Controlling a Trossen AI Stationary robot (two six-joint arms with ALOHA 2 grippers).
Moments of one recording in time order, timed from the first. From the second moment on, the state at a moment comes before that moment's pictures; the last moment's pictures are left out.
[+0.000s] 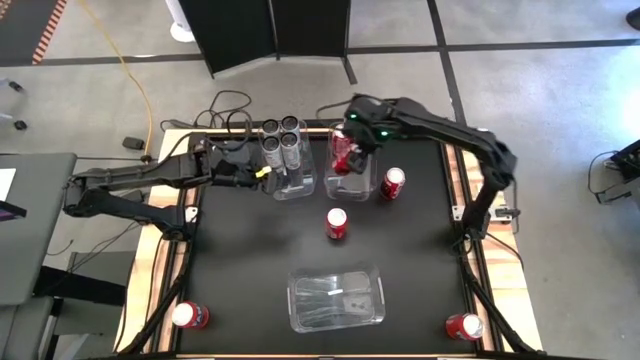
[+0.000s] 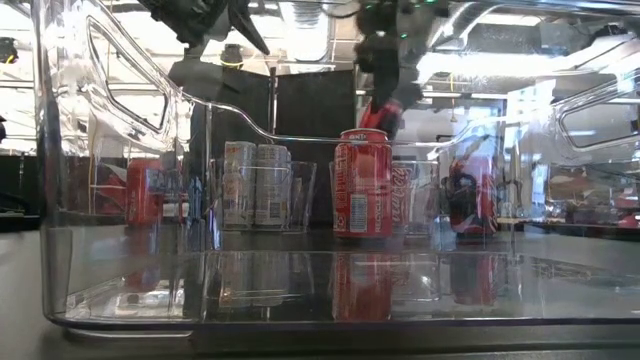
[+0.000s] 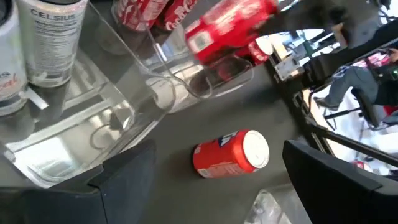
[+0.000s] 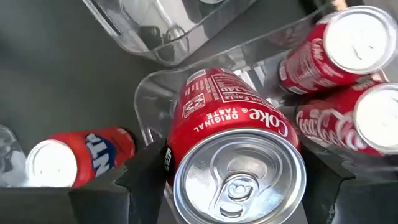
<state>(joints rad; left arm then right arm) 0.23 1.08 0.99 -0.44 -0.09 -0.85 -0.46 1.80 1.78 -1.14 -0.08 0.05</state>
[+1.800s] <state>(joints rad) 0.16 1.09 0.99 -0.53 -0.12 -0.83 -0.49 1.92 2.06 -1.18 0.13 0.07</state>
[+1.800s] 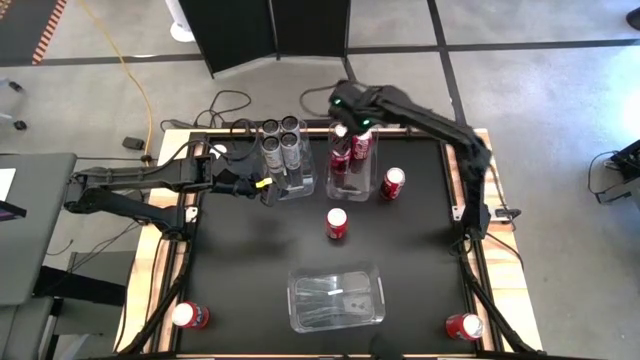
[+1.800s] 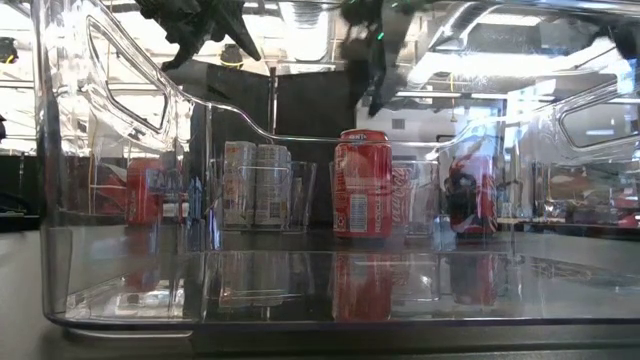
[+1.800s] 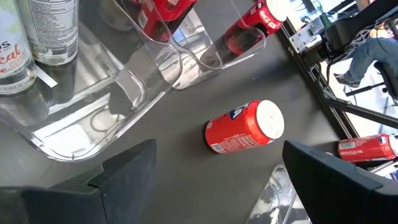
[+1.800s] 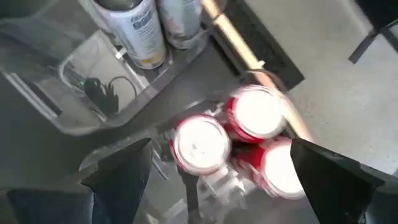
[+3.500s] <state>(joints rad) 0.11 1.10 0.99 -0.53 -0.26 -0.82 -0.51 1.58 1.20 -1.12 0.03 0.32</state>
